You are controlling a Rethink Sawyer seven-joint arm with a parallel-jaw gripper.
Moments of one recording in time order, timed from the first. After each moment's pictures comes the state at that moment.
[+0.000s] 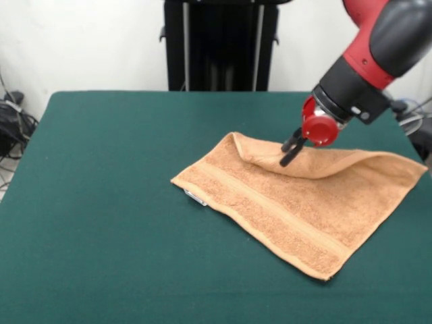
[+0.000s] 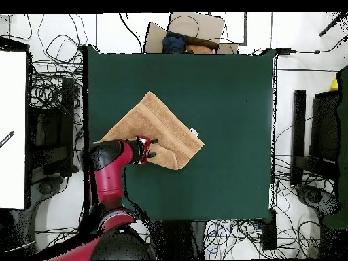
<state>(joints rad) 0.13 -0.56 0.38 2.14 1.79 -0.89 2.09</state>
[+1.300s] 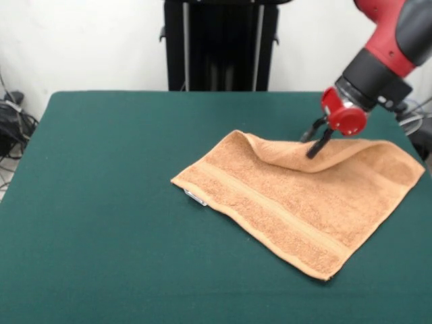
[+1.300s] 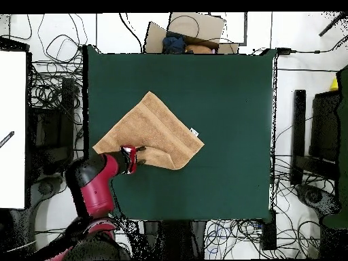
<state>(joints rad) 0.23 -0.56 0.37 2.21 1.70 -0.89 2.09</state>
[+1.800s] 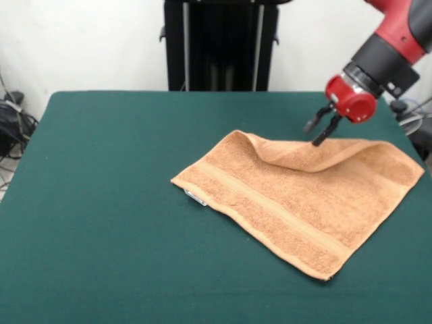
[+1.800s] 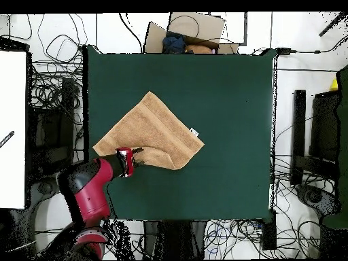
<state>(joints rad) 0.28 -0.59 0.34 2.22 1.70 -0.94 2.09</state>
